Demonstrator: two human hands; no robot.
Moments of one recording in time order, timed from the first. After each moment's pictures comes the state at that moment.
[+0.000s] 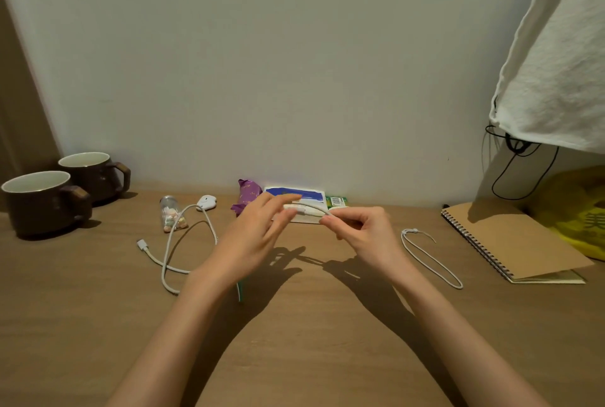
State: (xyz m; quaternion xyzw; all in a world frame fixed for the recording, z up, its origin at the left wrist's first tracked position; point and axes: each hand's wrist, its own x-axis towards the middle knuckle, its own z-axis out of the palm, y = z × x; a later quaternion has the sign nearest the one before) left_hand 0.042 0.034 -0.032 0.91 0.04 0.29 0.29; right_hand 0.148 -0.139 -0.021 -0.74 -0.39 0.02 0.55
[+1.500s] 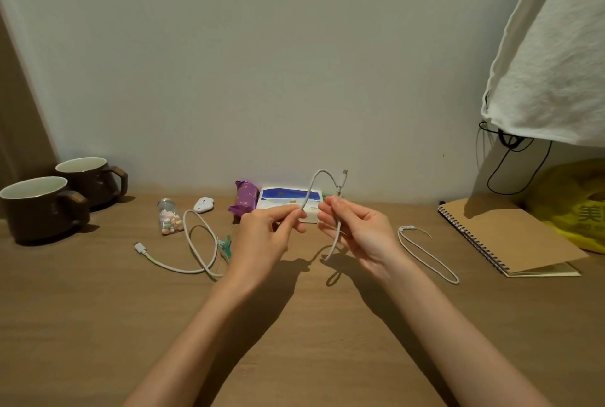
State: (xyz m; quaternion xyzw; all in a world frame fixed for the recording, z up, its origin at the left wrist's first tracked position) left_hand 0.045 -0.001 -0.034 0.83 0.11 0.36 0.42; right_hand 0.143 -0.133 -0.013 -0.53 -0.14 0.26 0.79
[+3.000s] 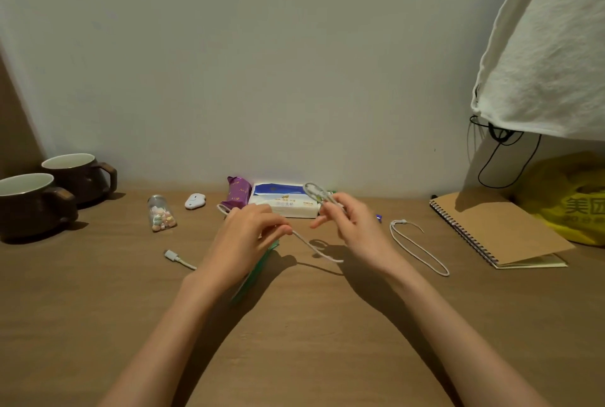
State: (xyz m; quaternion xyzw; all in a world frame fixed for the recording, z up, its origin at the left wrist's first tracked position) left_hand 0.044 0.029 -0.043 0.94 0.03 0.29 0.18; right_hand 0.159 -0.141 -0.031 -0.76 -0.40 0.04 0.52
